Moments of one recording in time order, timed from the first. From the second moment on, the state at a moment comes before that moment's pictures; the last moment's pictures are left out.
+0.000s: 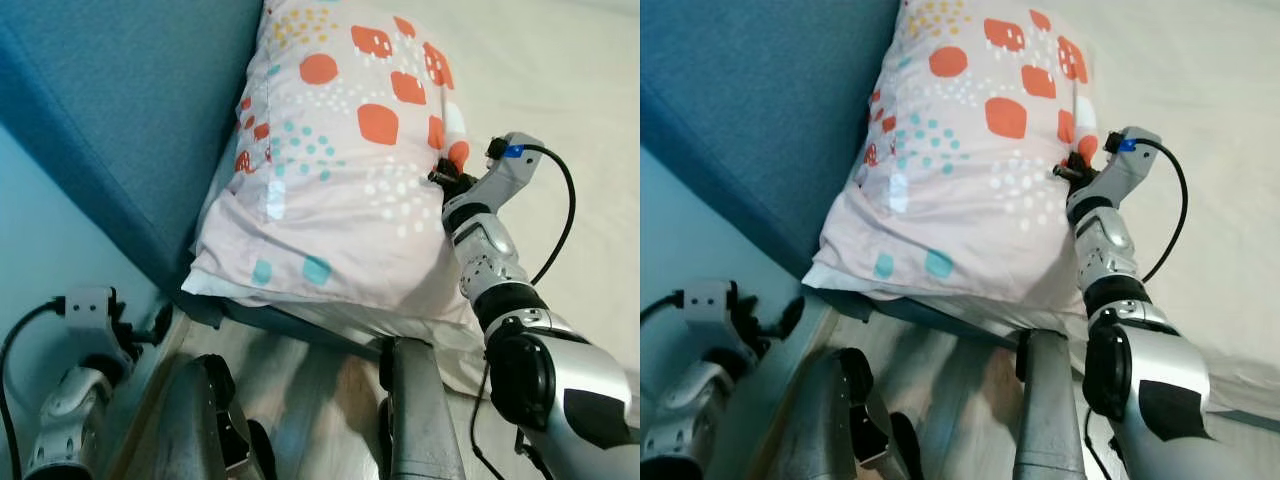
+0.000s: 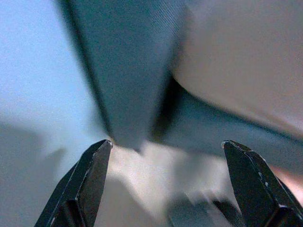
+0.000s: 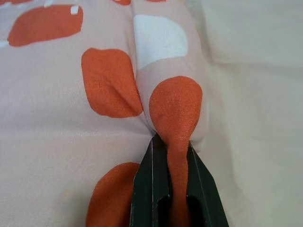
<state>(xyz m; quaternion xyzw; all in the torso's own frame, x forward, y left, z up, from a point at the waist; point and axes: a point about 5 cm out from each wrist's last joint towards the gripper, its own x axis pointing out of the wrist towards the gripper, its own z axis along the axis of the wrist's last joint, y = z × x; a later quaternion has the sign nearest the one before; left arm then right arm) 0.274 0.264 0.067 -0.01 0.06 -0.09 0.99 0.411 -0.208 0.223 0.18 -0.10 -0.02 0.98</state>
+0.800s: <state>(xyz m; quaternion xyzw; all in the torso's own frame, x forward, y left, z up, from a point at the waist) 0.239 0.147 0.168 -0.25 -0.06 -0.49 0.83 0.406 -0.221 0.207 0.14 -0.06 -0.10 0.98</state>
